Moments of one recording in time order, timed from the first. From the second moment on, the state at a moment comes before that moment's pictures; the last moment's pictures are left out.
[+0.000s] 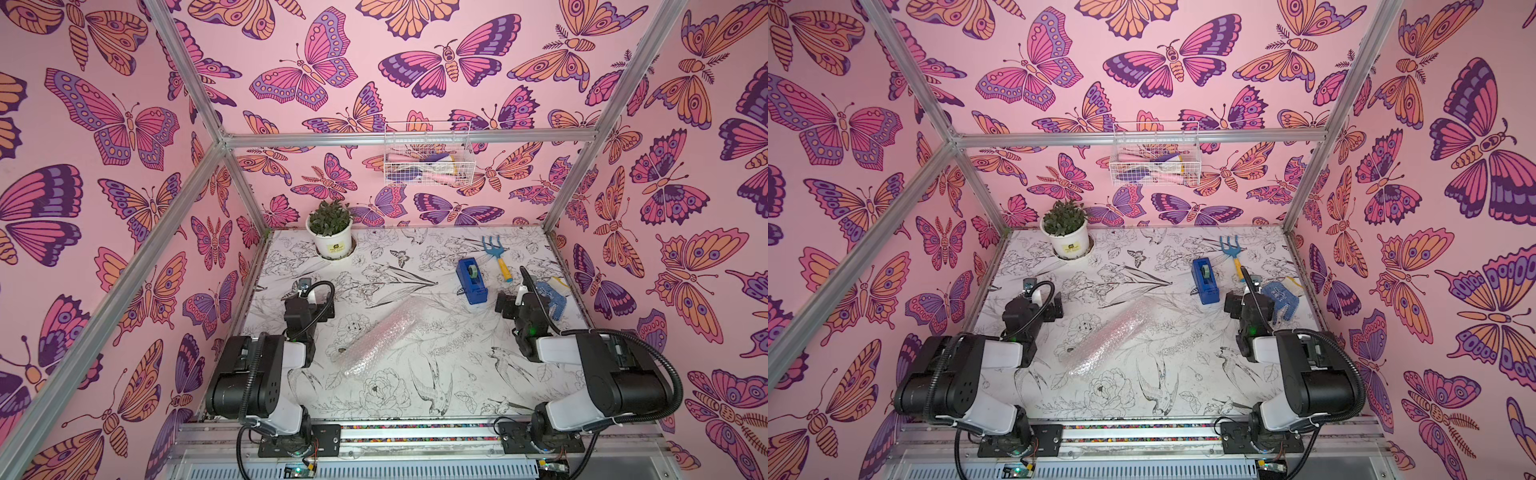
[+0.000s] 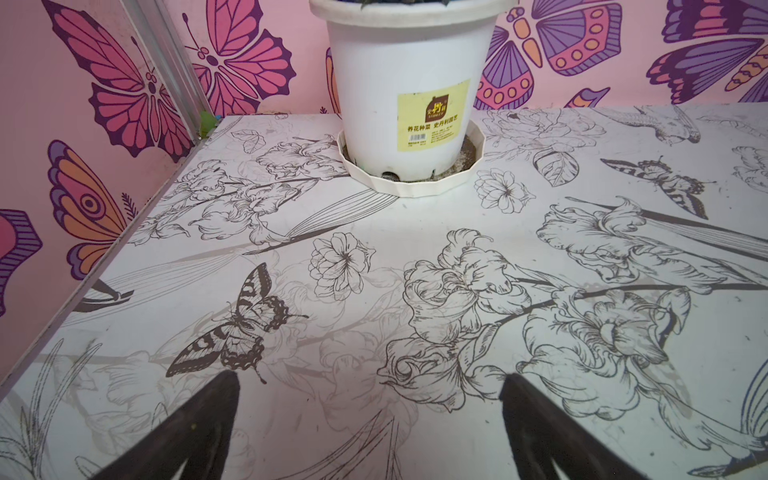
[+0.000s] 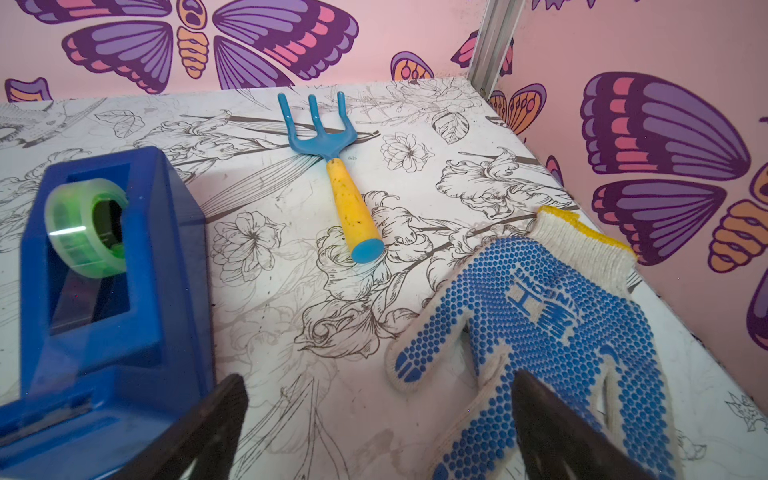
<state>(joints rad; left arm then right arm) 0.01 1.55 0.35 0.86 -0.04 0.02 0.06 1.52 0.37 0.74 0.26 0.07</state>
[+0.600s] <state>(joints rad) 0.01 1.55 0.35 0.86 -0.13 -0.02 0.06 1.52 0.37 0.73 0.25 0.07</state>
